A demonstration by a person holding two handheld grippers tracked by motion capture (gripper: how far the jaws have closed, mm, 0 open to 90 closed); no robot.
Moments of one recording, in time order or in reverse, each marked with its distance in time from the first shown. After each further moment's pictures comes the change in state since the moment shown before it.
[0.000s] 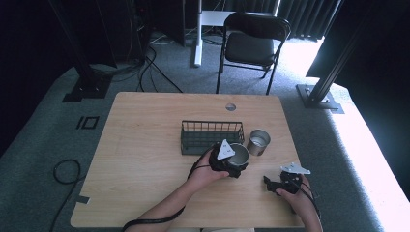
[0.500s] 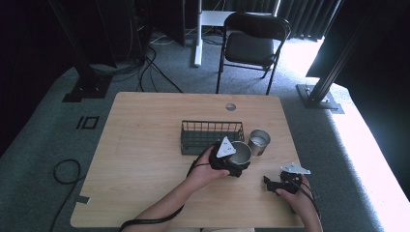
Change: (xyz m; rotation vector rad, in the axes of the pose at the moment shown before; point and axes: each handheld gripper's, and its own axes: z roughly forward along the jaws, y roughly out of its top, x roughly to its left) left arm -0.005 0.022 -0.018 -0.033 -0.034 0.013; right arm 0.000 0.000 0.000 0.000 -0.001 -0.001
